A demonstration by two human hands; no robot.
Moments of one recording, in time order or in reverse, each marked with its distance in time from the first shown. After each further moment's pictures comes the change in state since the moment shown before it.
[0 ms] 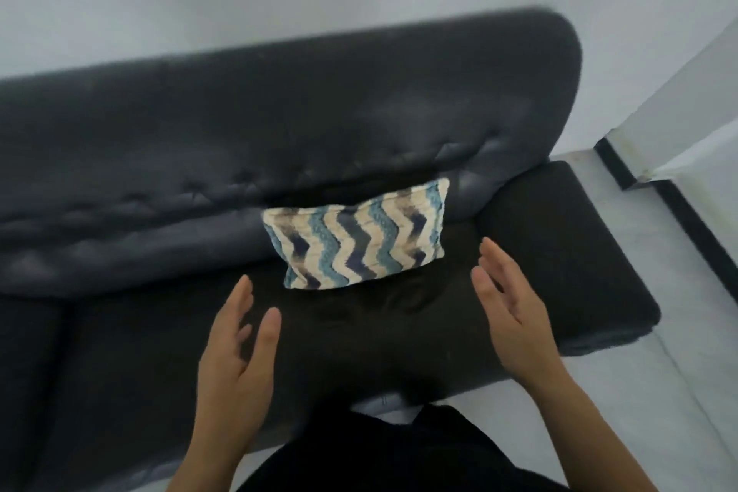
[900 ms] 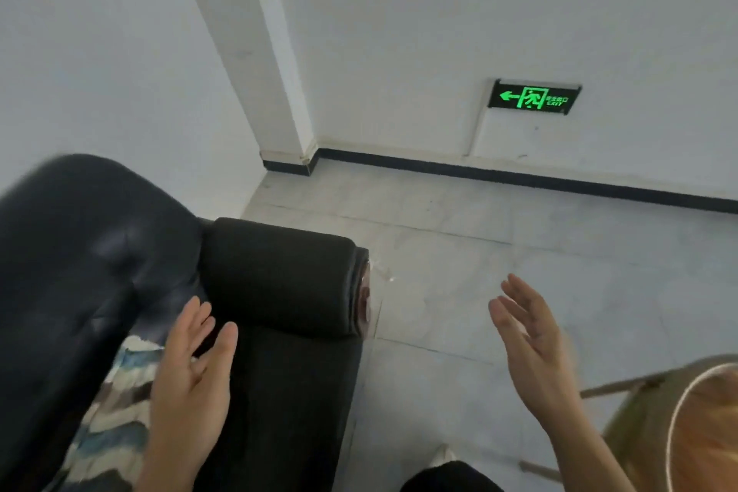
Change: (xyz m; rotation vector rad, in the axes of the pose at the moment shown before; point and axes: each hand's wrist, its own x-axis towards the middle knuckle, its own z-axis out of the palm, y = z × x) left_hand -0.138 0.151 0.305 0.099 -0.831 0.524; right_hand -0.294 0.147 -0.251 0.319 1.230 0.314
